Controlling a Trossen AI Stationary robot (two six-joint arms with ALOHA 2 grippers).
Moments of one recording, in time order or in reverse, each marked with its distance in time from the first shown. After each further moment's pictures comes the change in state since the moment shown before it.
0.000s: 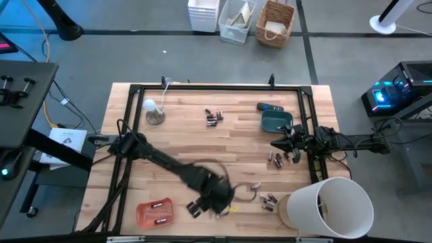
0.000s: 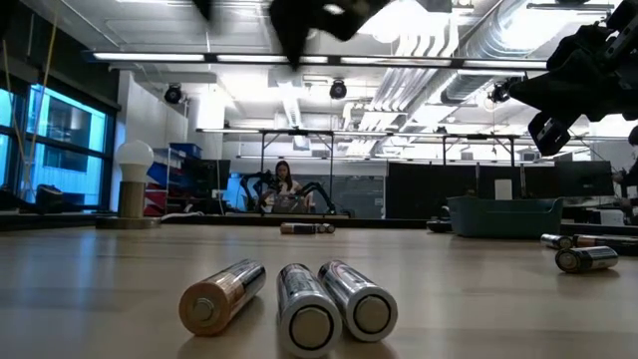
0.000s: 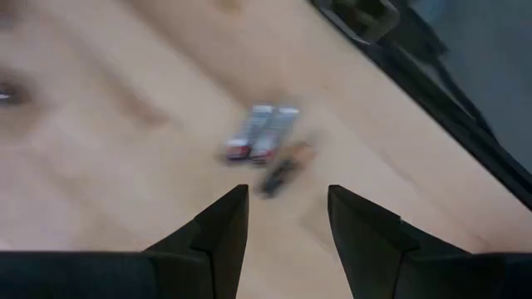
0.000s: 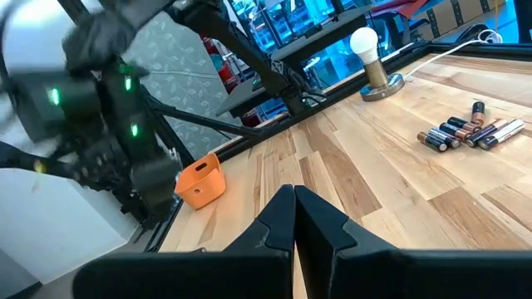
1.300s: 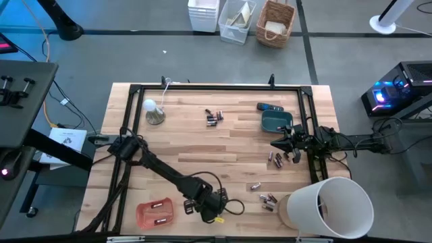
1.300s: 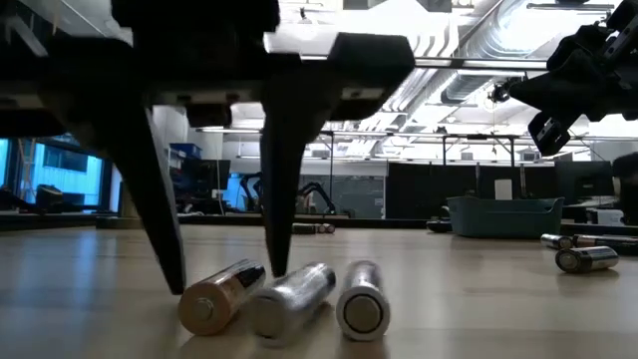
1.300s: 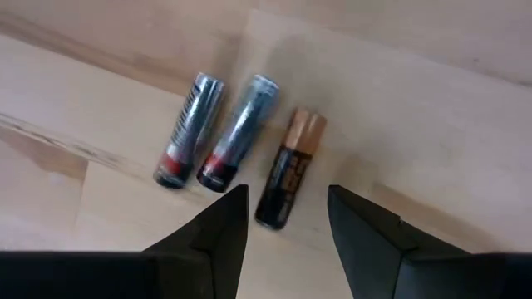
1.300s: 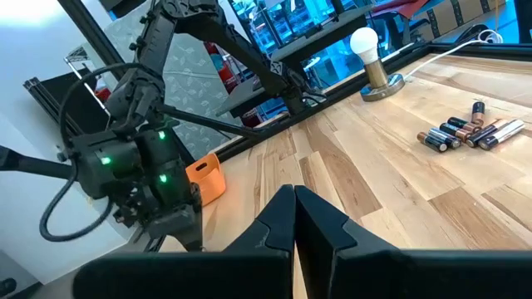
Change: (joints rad) left arm -0.033 0.025 -0.285 0.335 -0.148 0.390; right arm 0.000 0.000 0.000 0.000 0.000 0.000
